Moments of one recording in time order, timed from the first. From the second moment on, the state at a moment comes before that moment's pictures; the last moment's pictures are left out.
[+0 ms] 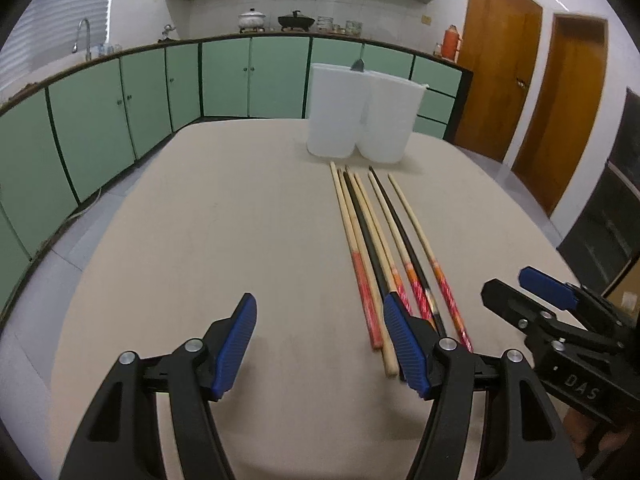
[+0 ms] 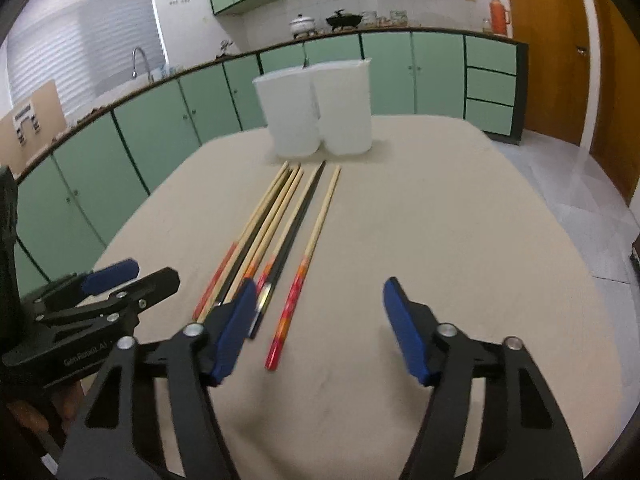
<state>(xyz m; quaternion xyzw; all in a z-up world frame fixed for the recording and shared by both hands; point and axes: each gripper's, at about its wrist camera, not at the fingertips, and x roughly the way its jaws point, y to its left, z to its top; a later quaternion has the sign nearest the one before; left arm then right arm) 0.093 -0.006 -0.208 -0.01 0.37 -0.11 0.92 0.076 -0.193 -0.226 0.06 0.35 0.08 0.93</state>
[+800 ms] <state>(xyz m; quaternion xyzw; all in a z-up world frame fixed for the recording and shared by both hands) 0.078 -0.010 -0.227 -0.01 0.39 -0.11 0.91 0.070 -0.193 -0.249 0.01 0.38 0.06 0.92</state>
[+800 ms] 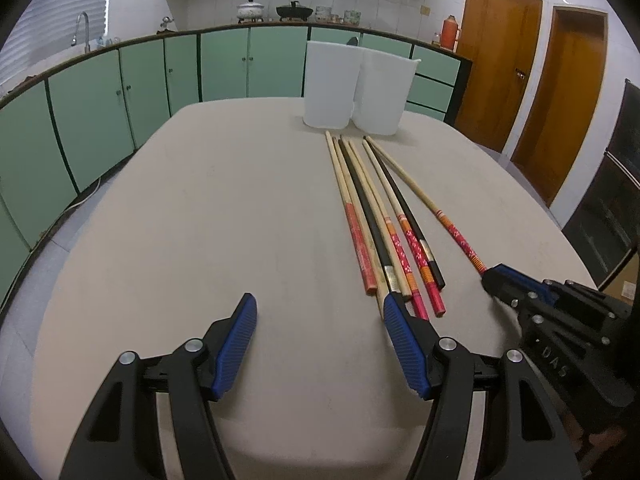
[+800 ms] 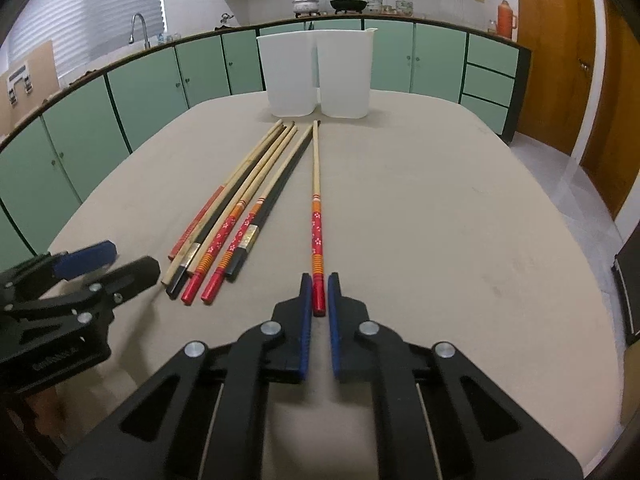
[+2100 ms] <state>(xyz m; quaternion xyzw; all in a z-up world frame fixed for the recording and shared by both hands) 0.092 -0.020 -0.233 0.00 0.39 -0.08 0.92 0.058 -0.206 -0.252 0.02 0.37 0.09 0.93</state>
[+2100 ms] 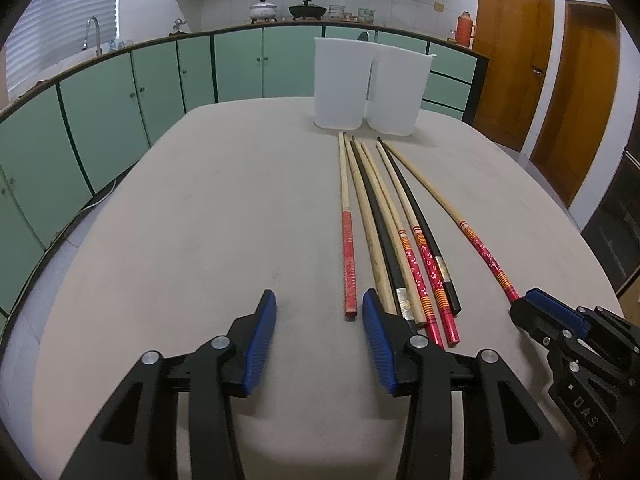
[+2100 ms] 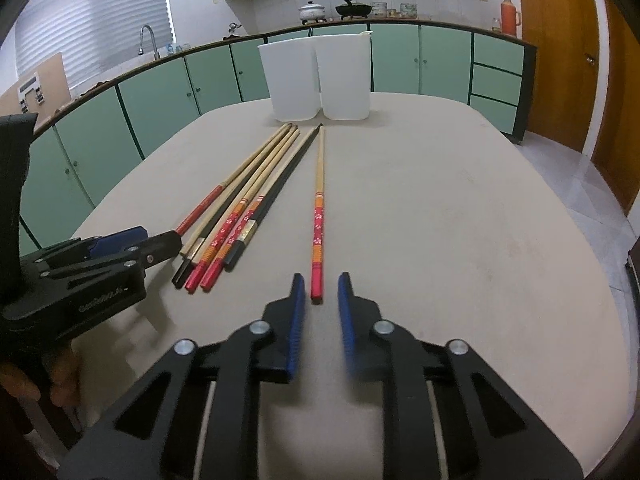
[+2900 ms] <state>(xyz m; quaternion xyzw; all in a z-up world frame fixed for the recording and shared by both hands) 0.080 -0.020 -0.153 0.00 0.31 -0.13 0.94 0.061 -0.220 -0.182 0.04 0.31 0.10 0.95</state>
